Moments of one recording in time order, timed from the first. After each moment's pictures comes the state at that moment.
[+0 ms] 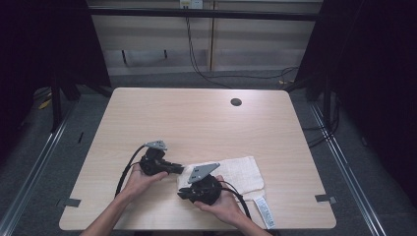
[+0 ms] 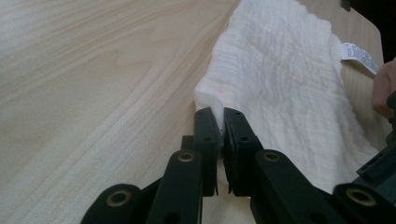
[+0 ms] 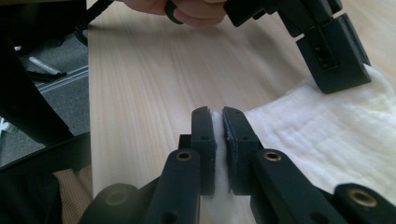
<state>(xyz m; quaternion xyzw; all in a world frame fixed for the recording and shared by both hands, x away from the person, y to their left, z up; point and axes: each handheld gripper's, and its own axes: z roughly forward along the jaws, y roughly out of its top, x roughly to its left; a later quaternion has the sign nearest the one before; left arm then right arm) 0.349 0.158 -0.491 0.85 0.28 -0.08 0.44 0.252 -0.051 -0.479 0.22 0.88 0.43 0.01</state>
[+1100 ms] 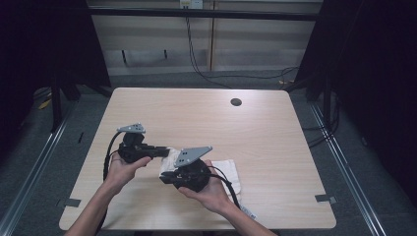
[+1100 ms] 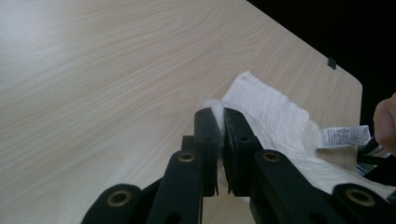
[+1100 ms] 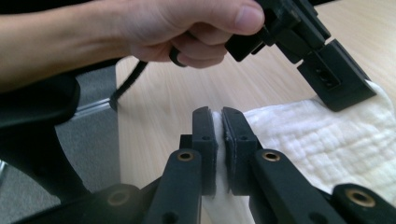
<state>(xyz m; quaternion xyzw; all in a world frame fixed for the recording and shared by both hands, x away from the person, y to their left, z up) 0.350 0.199 -0.419 0.82 0.31 -0.03 0.48 0.261 -0.019 -0.410 0.20 0.84 0.49 0.03</state>
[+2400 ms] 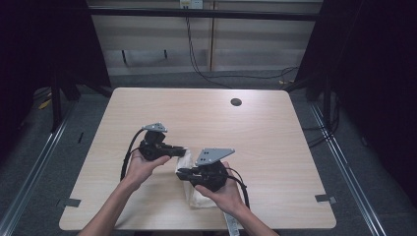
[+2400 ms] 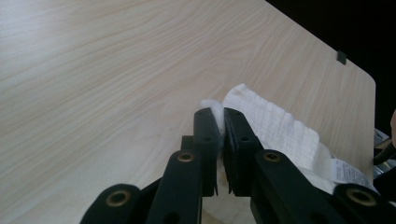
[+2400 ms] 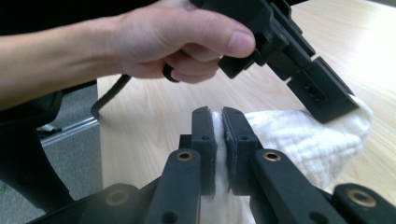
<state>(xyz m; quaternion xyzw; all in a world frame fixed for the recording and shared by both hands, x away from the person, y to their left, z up) 0.361 0.139 -0.432 0.83 0.31 -0.04 0.46 0.259 -0.065 -0.422 0.25 0.82 0.52 0.05</state>
